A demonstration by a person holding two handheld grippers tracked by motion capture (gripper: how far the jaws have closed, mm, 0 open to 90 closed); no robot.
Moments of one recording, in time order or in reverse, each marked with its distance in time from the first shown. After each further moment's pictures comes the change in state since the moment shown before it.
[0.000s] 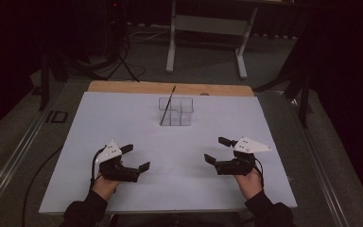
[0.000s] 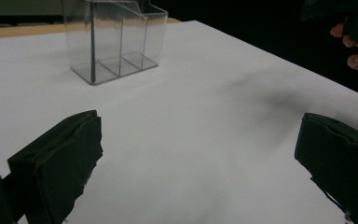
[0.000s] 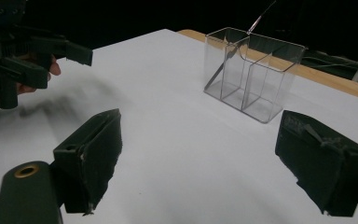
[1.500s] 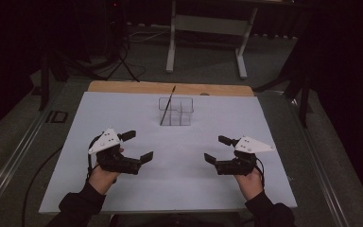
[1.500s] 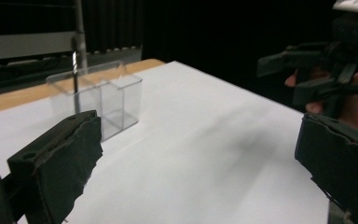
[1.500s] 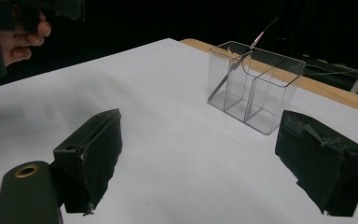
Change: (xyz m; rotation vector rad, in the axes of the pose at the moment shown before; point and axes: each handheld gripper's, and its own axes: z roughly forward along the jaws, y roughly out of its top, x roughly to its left) left arm -0.023 0.060 -0.019 -0.070 -0.041 0.067; right arm 0.007 0.011 -0.006 -0.021 0.005 -0.010
